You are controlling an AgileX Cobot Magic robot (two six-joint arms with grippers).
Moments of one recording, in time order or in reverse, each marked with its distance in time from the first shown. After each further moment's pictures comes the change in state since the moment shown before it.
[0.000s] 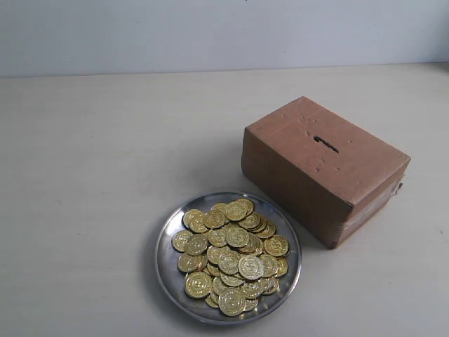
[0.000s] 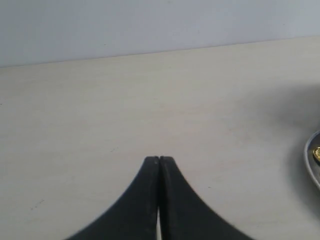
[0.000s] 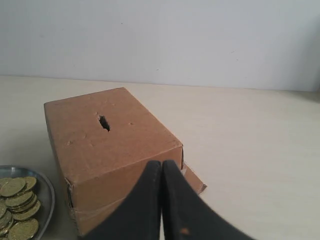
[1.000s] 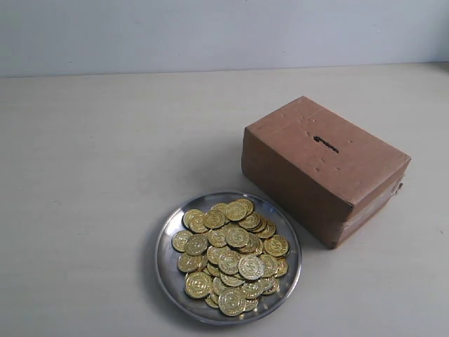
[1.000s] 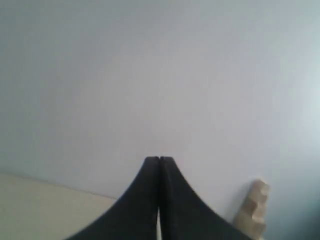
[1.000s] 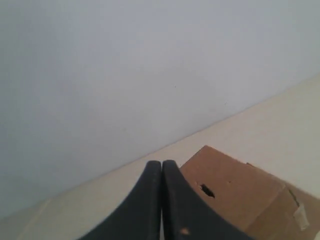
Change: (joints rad) left arm -0.063 0.021 -0.021 0.362 -0.560 -0.897; right arm -0.002 0.044 -0.219 0.328 0.035 0.295
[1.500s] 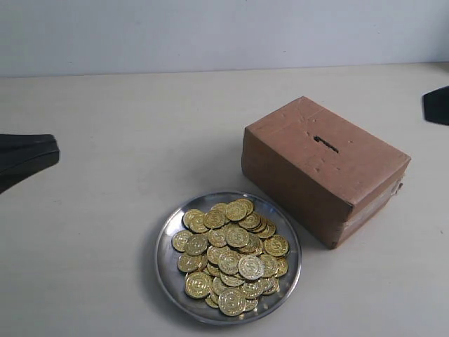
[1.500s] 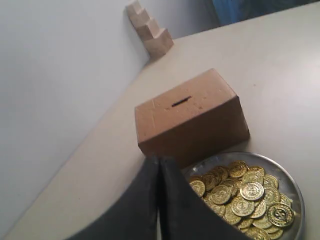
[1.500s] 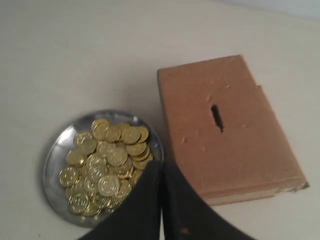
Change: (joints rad) left arm -0.112 0.653 -0.394 1.328 -0.403 -0.239; right arm 0.122 0.771 -0.543 0.027 0.472 -0.605
